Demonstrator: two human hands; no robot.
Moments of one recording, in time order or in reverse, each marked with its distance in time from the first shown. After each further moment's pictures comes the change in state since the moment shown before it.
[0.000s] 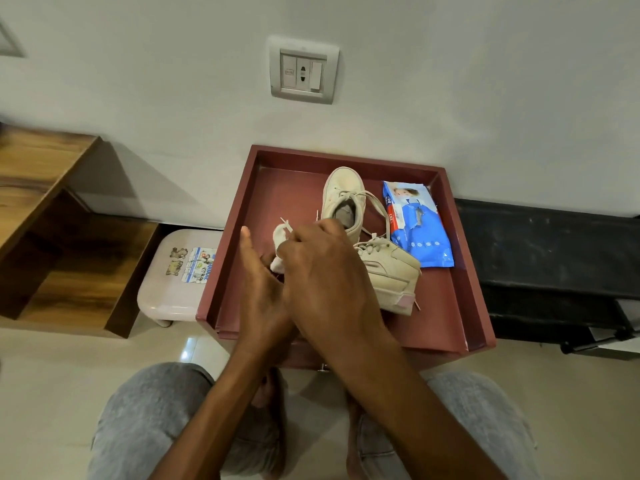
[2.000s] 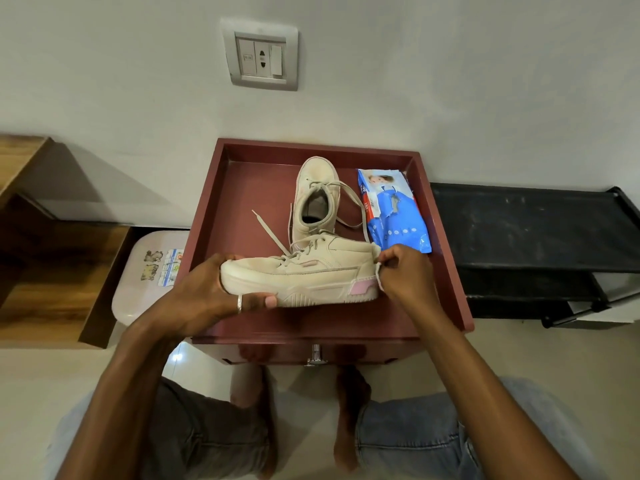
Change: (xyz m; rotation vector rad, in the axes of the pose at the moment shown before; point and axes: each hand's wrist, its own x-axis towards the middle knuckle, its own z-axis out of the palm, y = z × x) left_hand 0.068 -0.040 -0.069 0.365 -0.557 -0.149; right_hand -0.036 0.177 0.057 0.426 -0.008 0.786
